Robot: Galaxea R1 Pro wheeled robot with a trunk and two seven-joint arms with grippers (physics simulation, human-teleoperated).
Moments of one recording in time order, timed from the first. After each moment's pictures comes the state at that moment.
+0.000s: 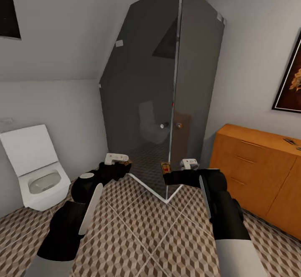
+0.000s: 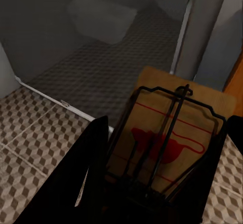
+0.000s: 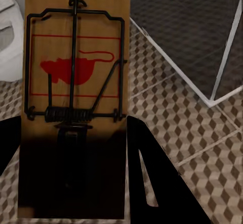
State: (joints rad) left arm -0.52 -0.05 -0.18 -1.60 0.09 0.85 0.04; right arm -0.60 0.17 -0.06 -1.42 0.29 1.04 0.54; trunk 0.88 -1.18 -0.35
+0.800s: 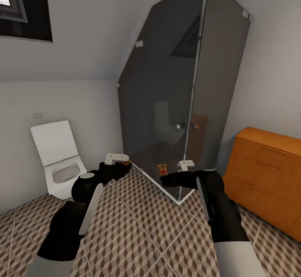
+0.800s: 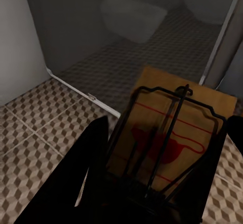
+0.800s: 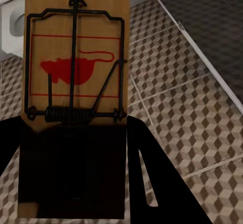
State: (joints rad) left arm -0.52 -0.05 -0.18 -1.60 0.09 0.85 0.04; right arm -0.59 0.17 -0.02 -1.42 0.28 1.04 0.55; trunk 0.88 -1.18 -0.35
